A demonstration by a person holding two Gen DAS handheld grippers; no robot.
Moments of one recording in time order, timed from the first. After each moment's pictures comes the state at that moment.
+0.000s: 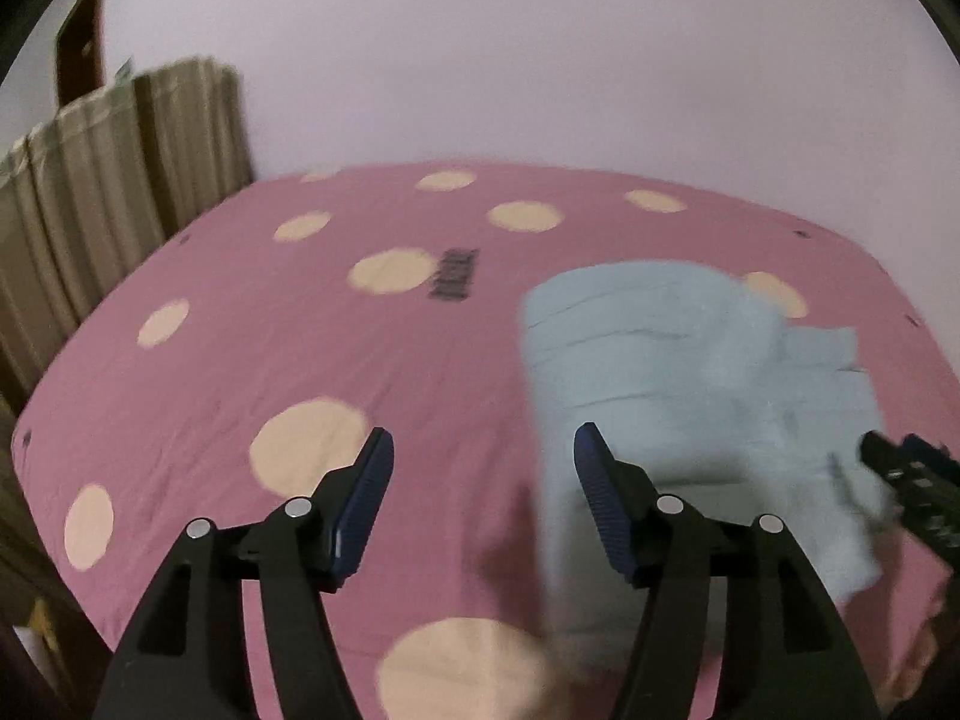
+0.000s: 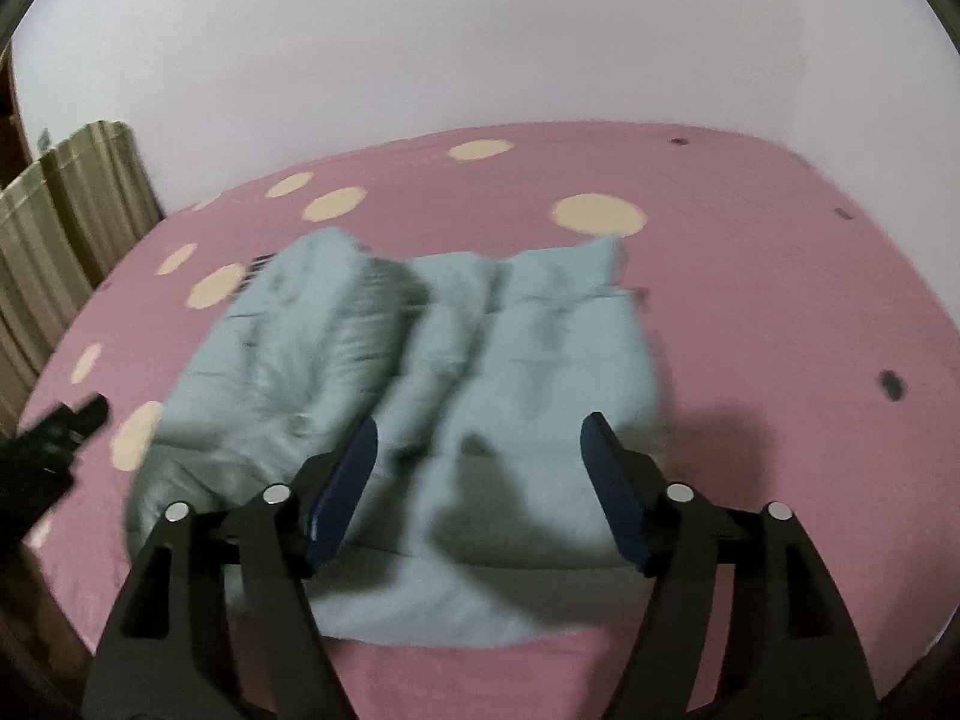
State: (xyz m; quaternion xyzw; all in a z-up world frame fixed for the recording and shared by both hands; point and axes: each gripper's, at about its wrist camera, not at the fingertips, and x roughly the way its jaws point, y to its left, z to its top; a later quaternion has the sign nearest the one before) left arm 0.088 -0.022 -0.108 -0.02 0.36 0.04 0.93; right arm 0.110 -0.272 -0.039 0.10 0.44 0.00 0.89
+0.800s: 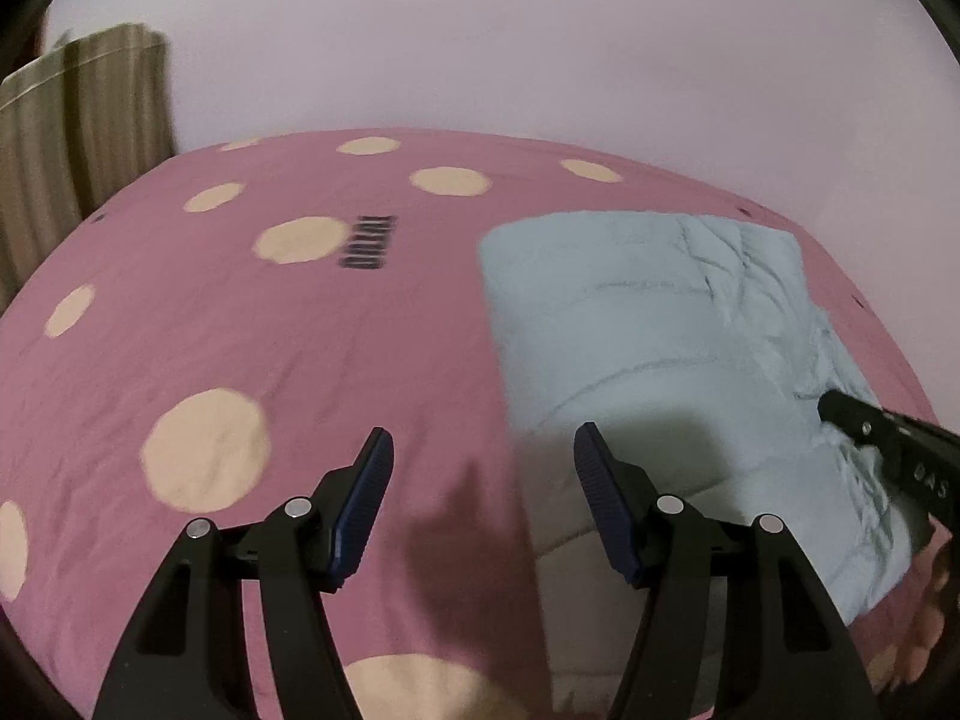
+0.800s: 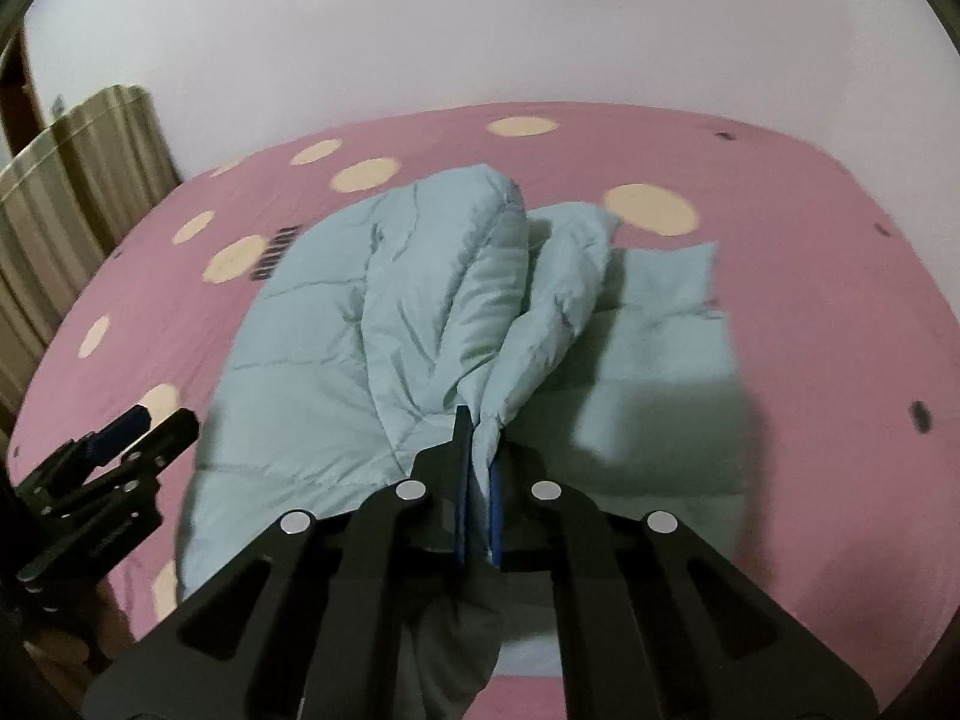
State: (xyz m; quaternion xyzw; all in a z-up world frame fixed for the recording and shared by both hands) left arm 0.112 -0.046 -0.130 -0.03 0.38 -0.08 0.92; right arm 0.139 -0.257 -0.037 0.07 0.46 0.01 0.88
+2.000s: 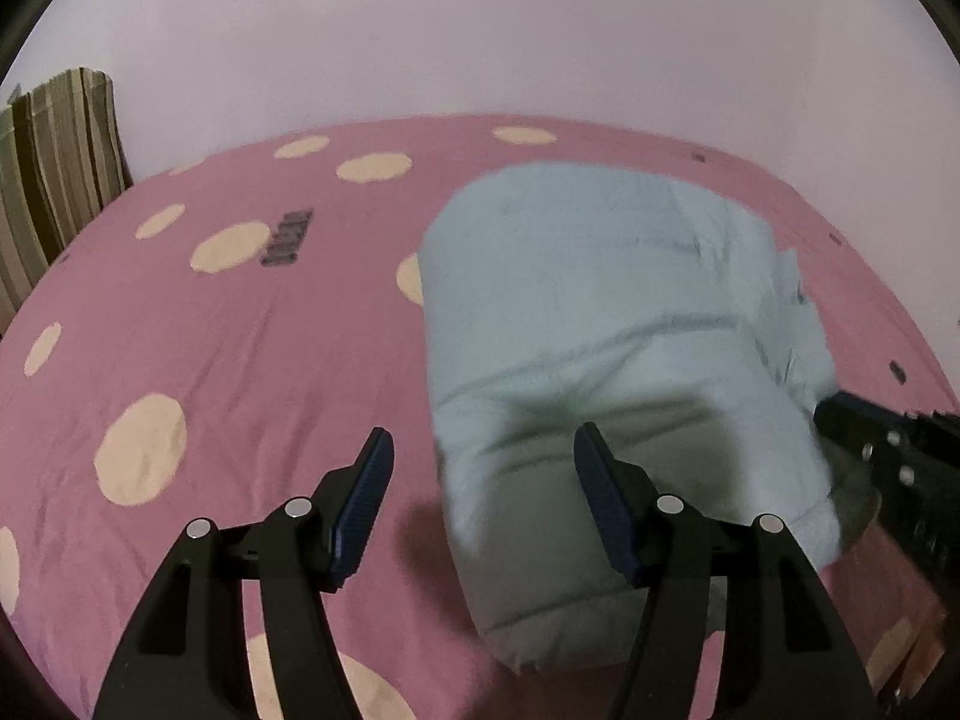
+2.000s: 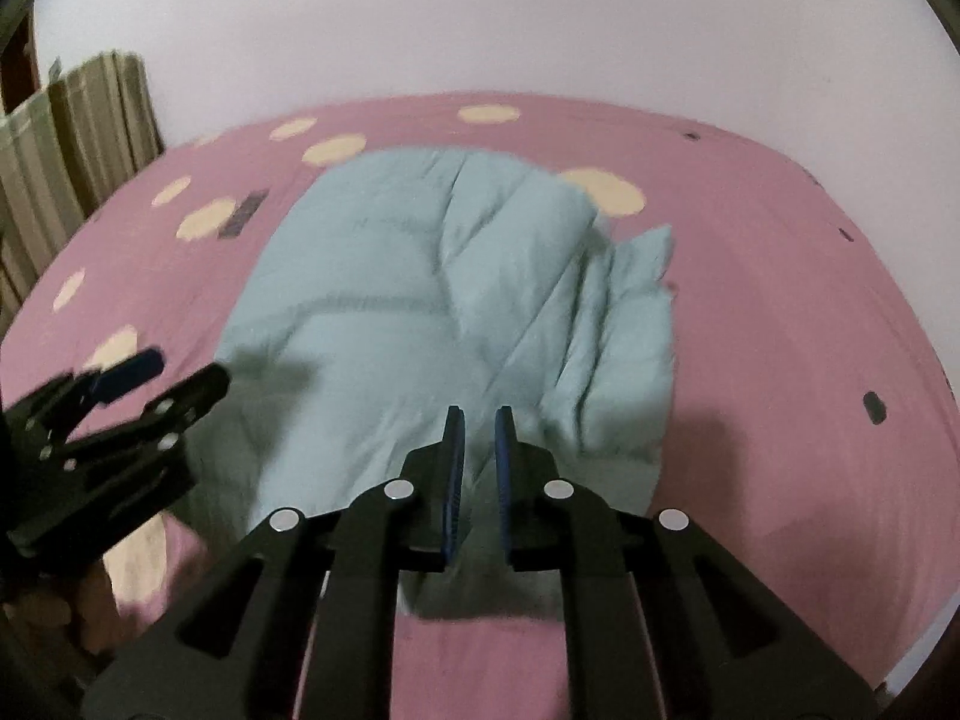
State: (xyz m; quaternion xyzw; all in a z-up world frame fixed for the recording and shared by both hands) left arm 0.102 -0.108 -0.152 0.02 0.40 -0.10 0.91; right arm 0.096 -0.280 -0.059 0.03 0.47 0.00 0.88
